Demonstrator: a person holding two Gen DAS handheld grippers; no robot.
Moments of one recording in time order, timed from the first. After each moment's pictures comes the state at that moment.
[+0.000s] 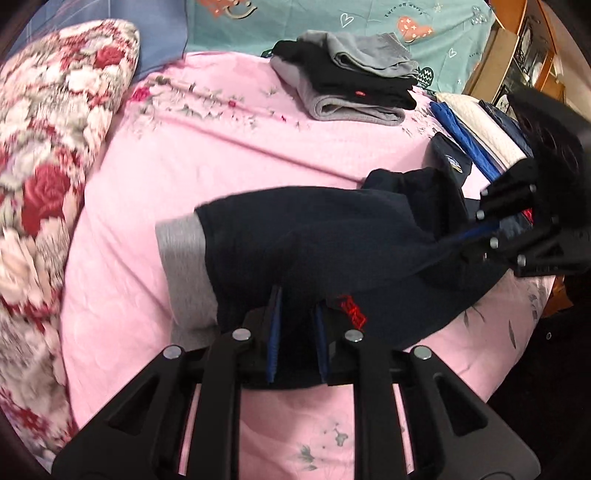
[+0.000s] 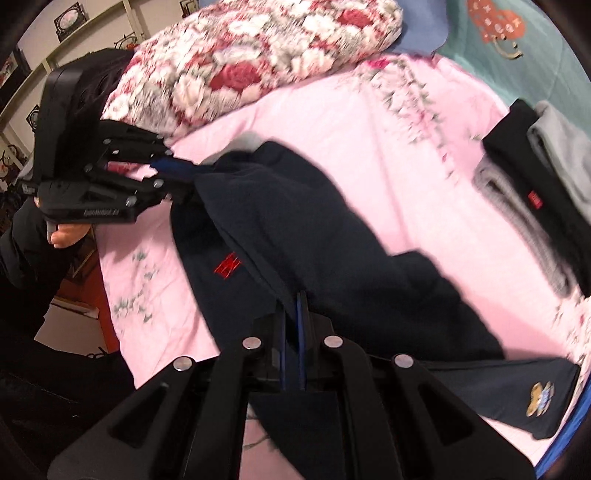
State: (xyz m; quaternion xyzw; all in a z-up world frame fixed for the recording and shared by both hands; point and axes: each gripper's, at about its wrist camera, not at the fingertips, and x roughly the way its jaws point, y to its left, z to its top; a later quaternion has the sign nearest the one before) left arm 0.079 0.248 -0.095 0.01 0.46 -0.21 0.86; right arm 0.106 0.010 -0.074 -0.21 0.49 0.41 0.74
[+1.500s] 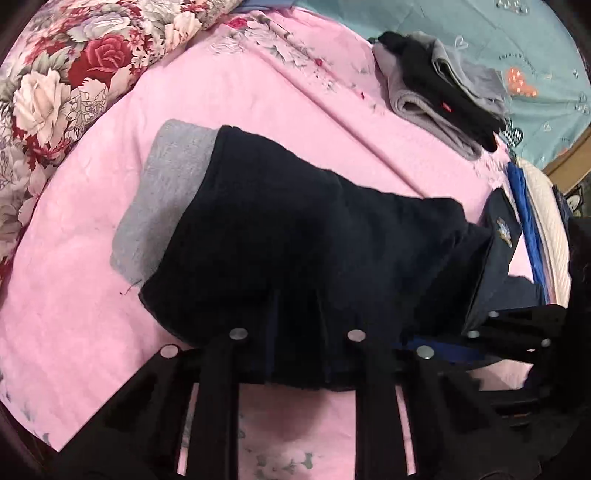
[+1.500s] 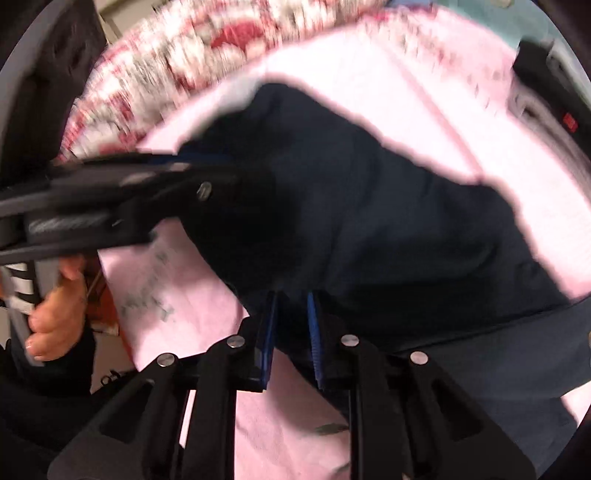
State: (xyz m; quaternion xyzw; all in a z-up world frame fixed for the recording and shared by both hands) left arm 0.073 0.224 -0.125 -0.15 0.51 -0.04 0.84; right arm 0.070 0.036 -0.127 -0.15 0.53 0.38 0.74
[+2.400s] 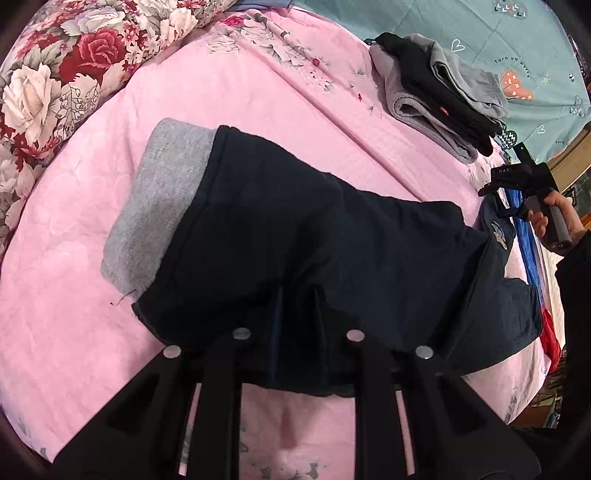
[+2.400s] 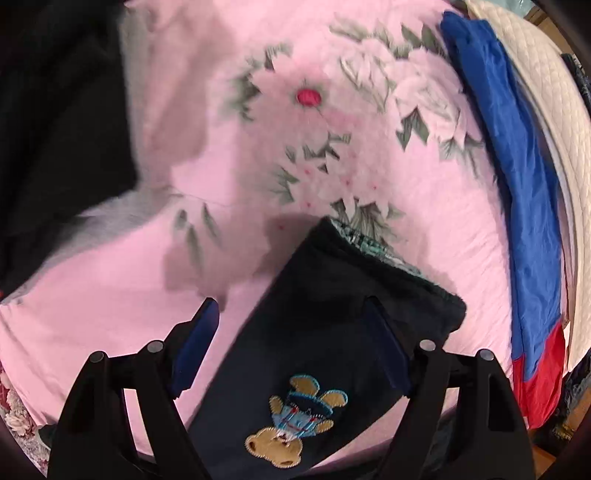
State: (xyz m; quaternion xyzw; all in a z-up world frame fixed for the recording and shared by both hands) left arm 0.080 0.228 -0.131 -0.16 0.51 -0.06 0.84; right arm 0.345 -0.261 -0.137 0.10 0.67 -0.13 0.73
